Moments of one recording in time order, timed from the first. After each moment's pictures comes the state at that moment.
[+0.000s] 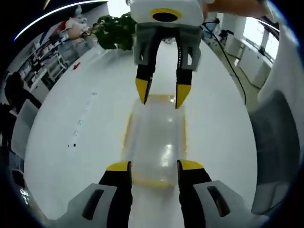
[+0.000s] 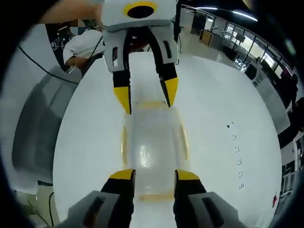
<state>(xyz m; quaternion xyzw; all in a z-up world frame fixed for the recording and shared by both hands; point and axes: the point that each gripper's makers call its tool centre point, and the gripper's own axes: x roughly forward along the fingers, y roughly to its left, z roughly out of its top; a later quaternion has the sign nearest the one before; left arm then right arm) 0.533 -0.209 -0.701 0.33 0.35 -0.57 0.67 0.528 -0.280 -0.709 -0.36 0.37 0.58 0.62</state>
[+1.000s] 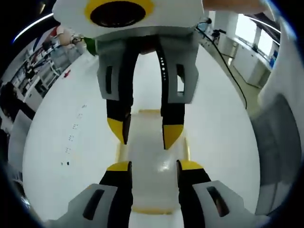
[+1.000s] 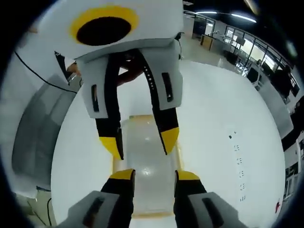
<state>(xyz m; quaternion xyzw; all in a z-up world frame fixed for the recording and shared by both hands) 0.535 -0.251 -0.711 0.33 0.33 -0.60 0.65 0.545 -0.254 -0.713 -0.34 0.36 0.60 0.63</state>
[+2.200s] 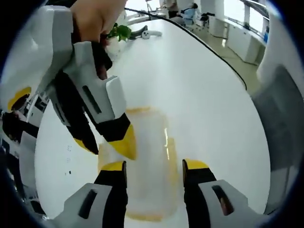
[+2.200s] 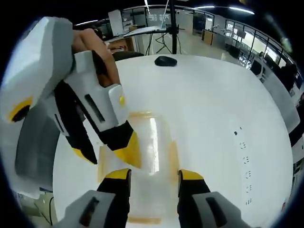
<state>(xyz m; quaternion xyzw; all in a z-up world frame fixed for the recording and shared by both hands) 0.503 -0.258 -0.732 0.42 0.28 -0.59 0.63 0.559 -0.248 -0.731 -0.32 0.39 0.62 0.60</state>
